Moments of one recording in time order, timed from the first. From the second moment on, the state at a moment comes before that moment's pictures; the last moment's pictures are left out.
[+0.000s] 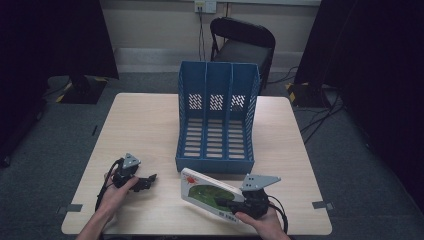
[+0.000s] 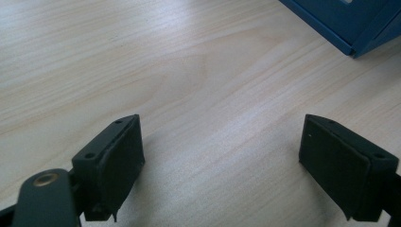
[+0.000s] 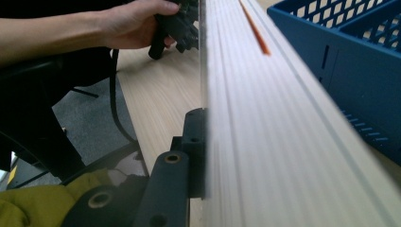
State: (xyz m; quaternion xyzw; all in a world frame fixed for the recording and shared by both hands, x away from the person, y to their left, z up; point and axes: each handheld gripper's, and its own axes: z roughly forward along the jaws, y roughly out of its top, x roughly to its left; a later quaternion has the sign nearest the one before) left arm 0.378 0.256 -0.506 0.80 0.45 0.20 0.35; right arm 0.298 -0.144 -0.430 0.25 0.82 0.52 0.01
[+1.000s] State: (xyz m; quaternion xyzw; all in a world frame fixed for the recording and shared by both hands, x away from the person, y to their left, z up) left arm 0.378 0.255 -0.506 0.79 0.46 0.20 0.35; right arm 0.325 -0.174 -0.352 0.30 0.78 0.53 0.13
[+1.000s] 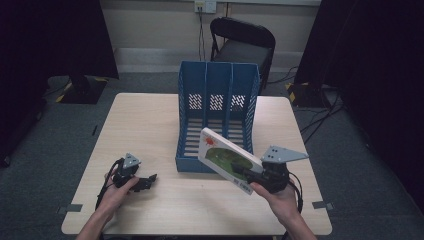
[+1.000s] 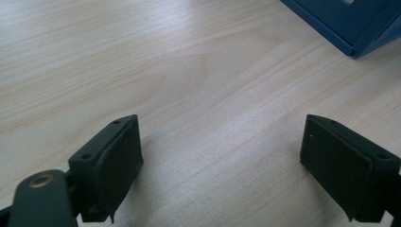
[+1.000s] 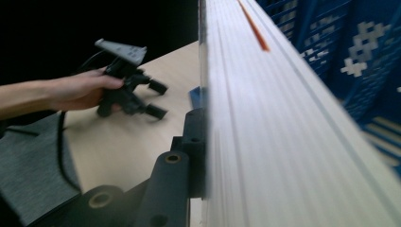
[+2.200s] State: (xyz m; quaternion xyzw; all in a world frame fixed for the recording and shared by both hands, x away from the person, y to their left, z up) left arm 0.378 0.254 -0.506 0.79 0.46 0.20 0.35; right arm 0.394 -0.196 -0.351 0.46 0.70 0.47 0.27
